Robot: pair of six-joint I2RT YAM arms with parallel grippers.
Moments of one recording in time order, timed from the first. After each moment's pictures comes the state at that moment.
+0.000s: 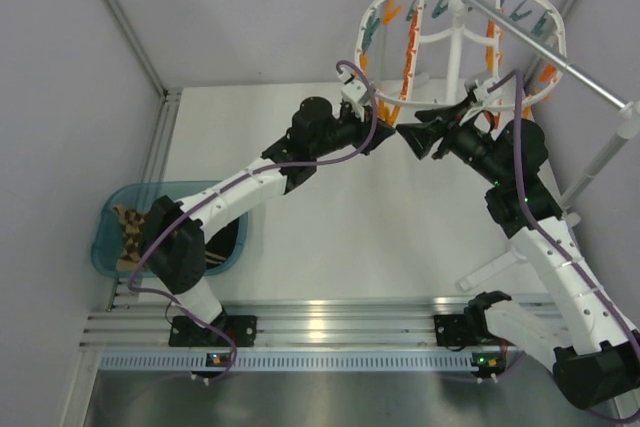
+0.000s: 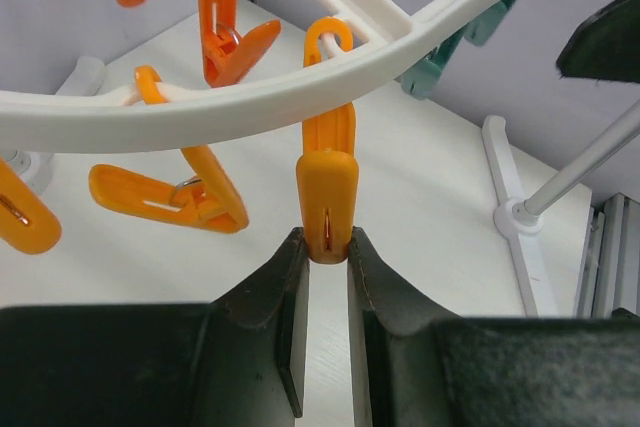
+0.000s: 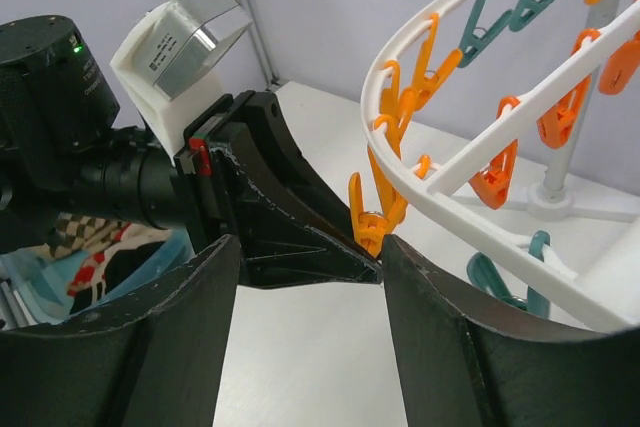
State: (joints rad) left arm -0.73 1.68 1.37 0.26 0.32 -0.20; right arm 0.32 0.95 1.02 0.02 -0.43 0.21
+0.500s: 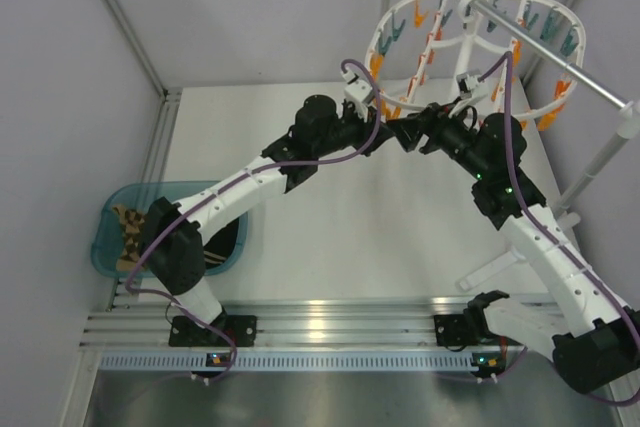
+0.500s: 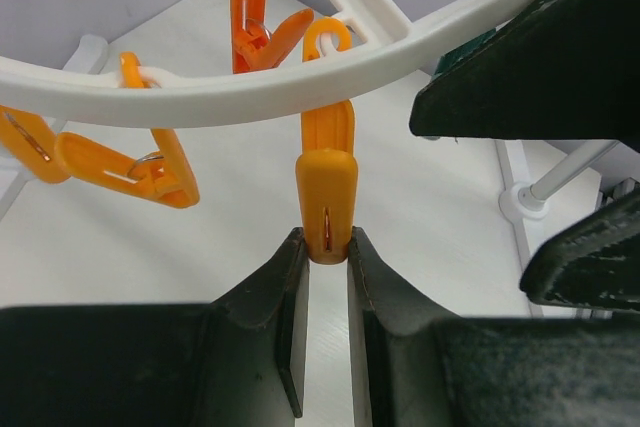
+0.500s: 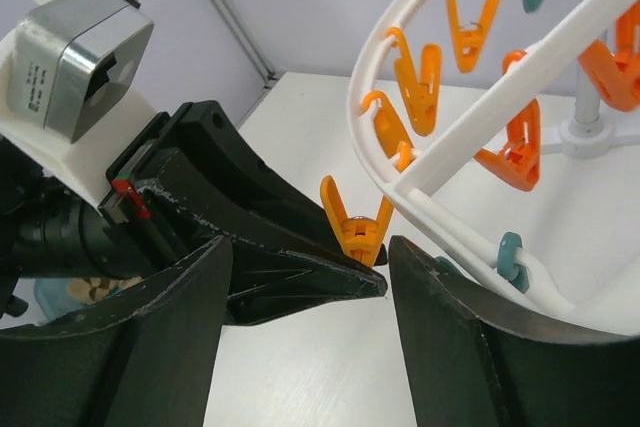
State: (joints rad) left arm -0.75 1.67 1.41 0.15 0.29 -0.17; right arm 0.37 1.03 1.01 0.04 -0.30 0.38
